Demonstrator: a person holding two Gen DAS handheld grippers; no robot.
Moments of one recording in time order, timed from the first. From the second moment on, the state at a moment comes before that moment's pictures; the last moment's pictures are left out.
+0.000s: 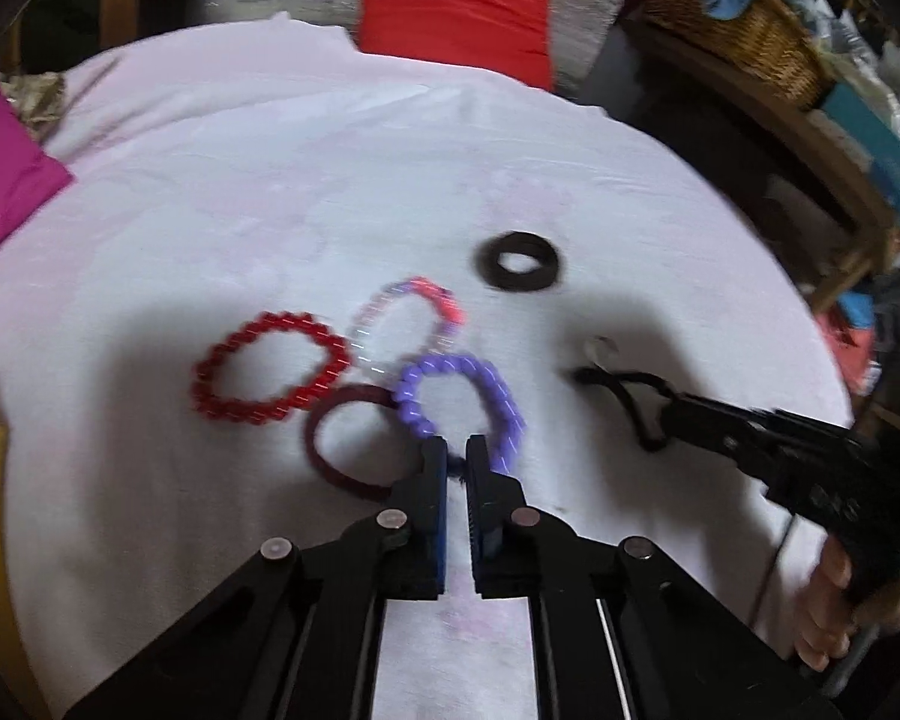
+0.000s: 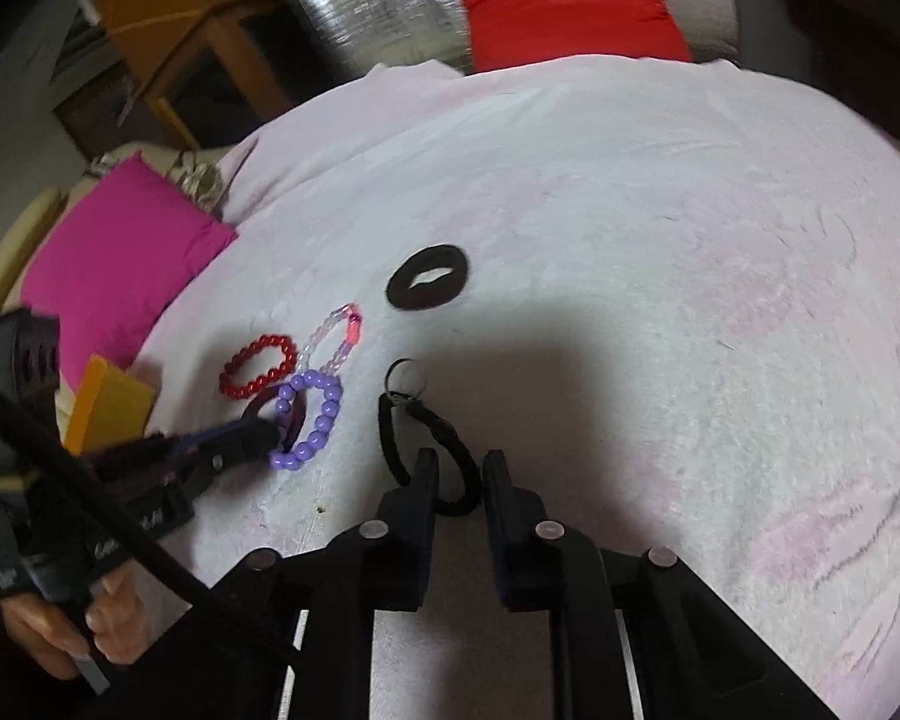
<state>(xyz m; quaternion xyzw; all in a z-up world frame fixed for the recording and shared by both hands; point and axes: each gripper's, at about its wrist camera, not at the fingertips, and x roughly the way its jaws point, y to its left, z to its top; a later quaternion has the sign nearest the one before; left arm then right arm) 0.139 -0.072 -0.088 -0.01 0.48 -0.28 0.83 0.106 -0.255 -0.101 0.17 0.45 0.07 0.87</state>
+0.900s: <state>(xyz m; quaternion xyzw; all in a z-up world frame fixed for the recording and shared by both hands) 0.148 -0.086 -0.093 0.02 0.47 -0.25 0.85 0.112 -0.258 -0.104 0.15 0.44 0.03 0.88</state>
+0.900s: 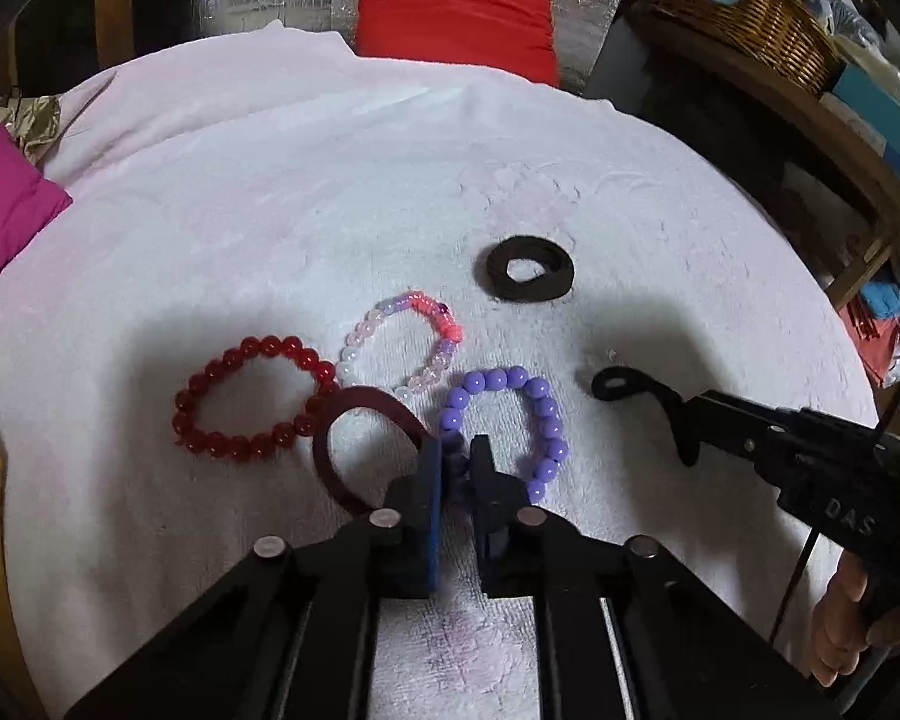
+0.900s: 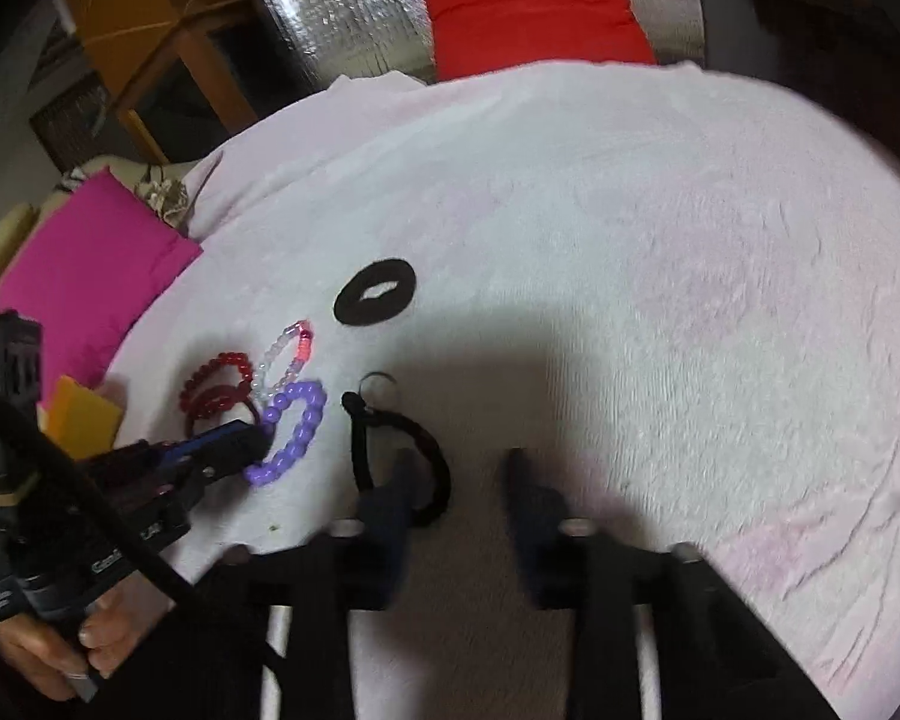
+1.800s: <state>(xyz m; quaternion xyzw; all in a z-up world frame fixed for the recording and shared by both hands) 0.118 -0.102 -0.096 0.07 0.47 -0.32 0.82 0.112 -0.253 -0.098 0.15 0.45 0.05 0.88</state>
